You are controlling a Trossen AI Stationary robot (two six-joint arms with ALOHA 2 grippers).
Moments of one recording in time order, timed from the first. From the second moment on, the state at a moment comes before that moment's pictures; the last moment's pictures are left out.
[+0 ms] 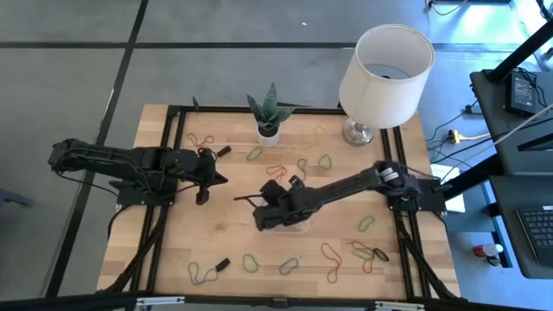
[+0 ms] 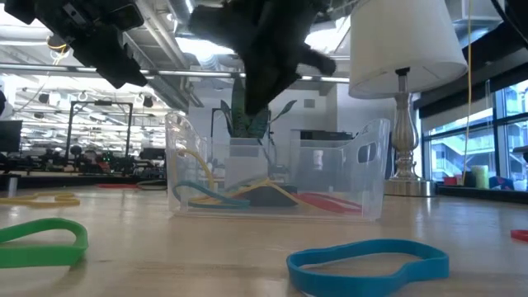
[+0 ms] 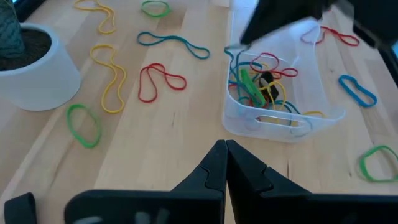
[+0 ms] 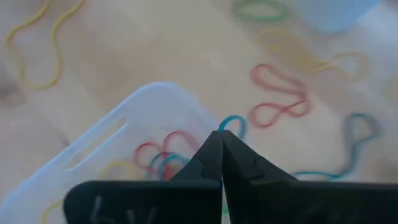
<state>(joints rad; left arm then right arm) -0.03 0.72 0.53 -0.43 -0.06 -0.20 0.29 2.19 1.90 -0.99 0.61 0.98</state>
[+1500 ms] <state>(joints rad) -0.03 0.89 0.53 -0.42 -0.18 -0.38 0.62 1.55 1.21 -1.14 0.62 1.40</state>
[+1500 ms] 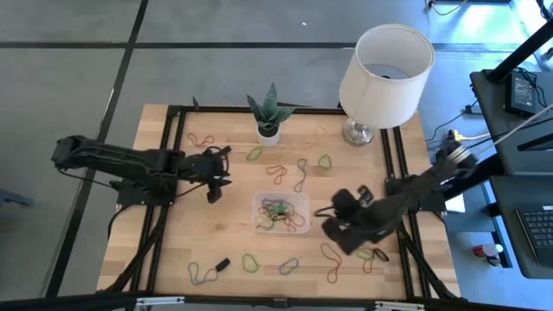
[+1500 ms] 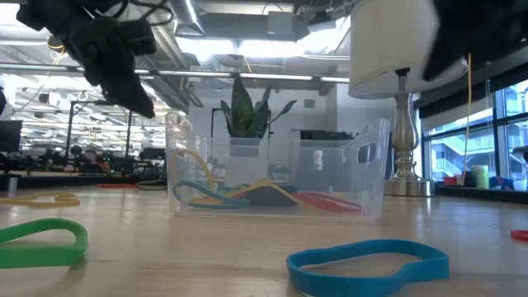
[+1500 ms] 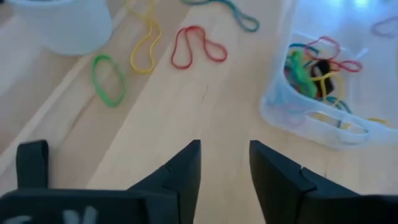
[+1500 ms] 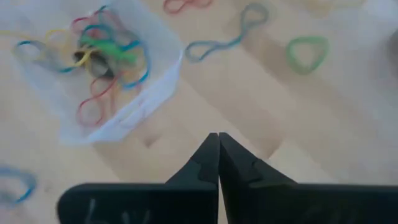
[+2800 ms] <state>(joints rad) -0.03 1.37 0.54 -0.80 -0.07 -0.78 0.70 0.83 0.46 -0.76 0.57 1.28</state>
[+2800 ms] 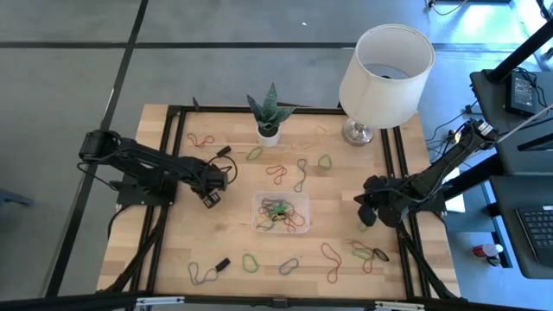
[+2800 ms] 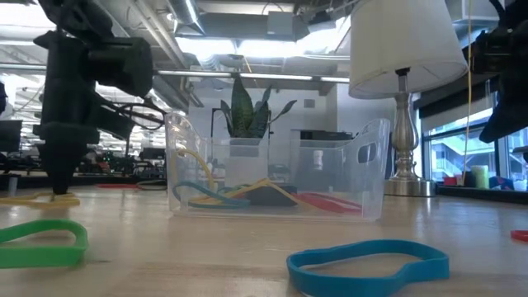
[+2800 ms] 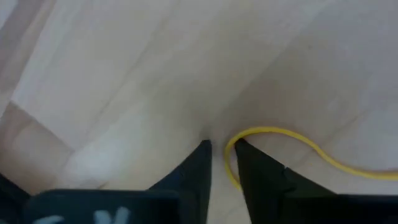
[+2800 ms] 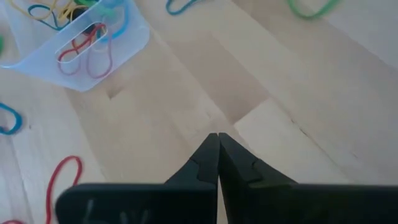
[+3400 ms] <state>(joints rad) -0.09 1.22 0.83 -0.78 -0.12 -0.77 0.70 0.83 0.46 -0.80 0.58 1.27</state>
